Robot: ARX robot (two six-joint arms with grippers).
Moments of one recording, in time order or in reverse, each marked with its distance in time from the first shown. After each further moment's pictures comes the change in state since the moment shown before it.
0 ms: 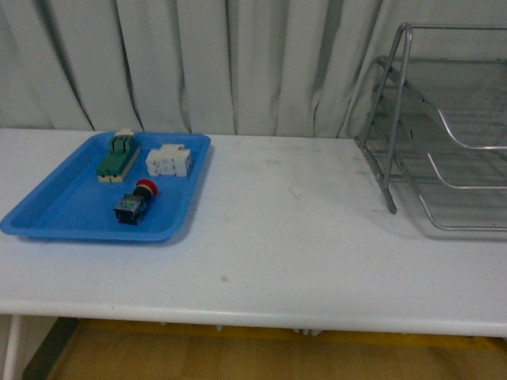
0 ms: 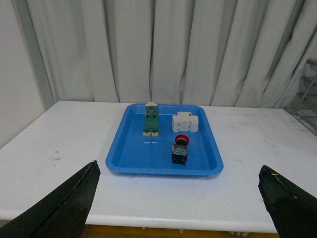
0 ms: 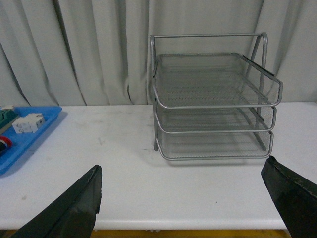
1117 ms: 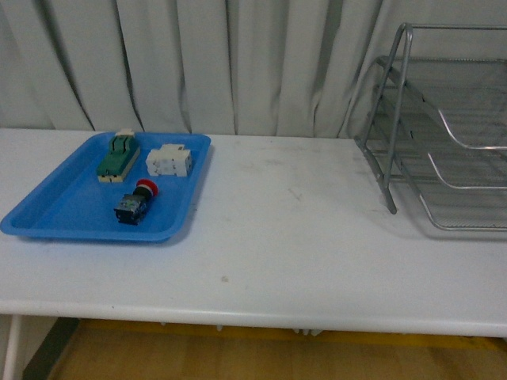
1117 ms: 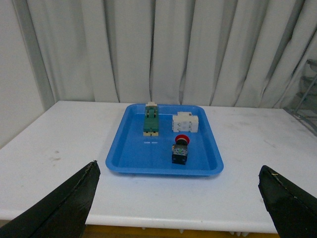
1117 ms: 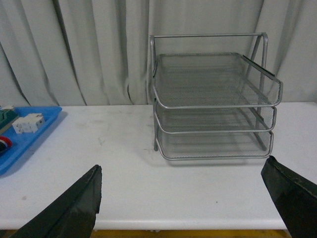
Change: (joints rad) left arm 0.000 0.000 0.000 0.000 0.000 0.000; right arm 0.000 0.000 0.000 0.000 0.000 0.000
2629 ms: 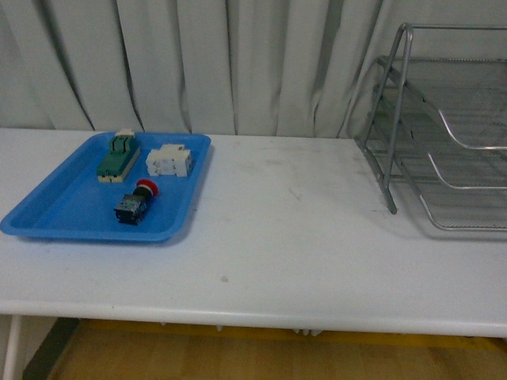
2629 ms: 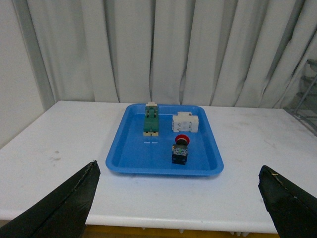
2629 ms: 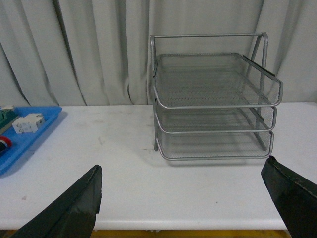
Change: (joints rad) left arm 0.000 0.000 0.000 0.000 0.000 0.000; right arm 0.000 0.000 0.000 0.000 0.000 0.000
